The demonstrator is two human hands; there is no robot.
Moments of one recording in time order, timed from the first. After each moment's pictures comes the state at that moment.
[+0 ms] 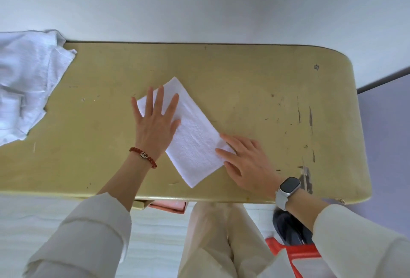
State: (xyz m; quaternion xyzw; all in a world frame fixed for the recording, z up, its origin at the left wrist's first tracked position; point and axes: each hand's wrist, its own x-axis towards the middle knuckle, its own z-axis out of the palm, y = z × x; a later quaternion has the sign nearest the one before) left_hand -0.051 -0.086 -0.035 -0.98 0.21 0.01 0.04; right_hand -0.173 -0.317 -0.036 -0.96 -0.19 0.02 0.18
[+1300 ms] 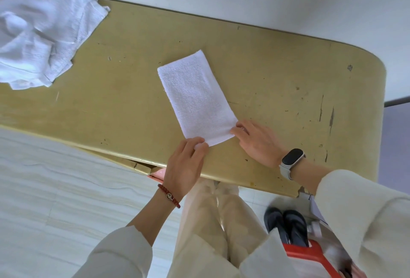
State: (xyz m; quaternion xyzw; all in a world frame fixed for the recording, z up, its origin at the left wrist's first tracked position) left_hand -0.197 -0.108 -0.039 -0.95 0.18 -0.09 -0.25; right_hand -0.141 -0.318 -0.039 -0.93 -0.33 -0.01 0.16
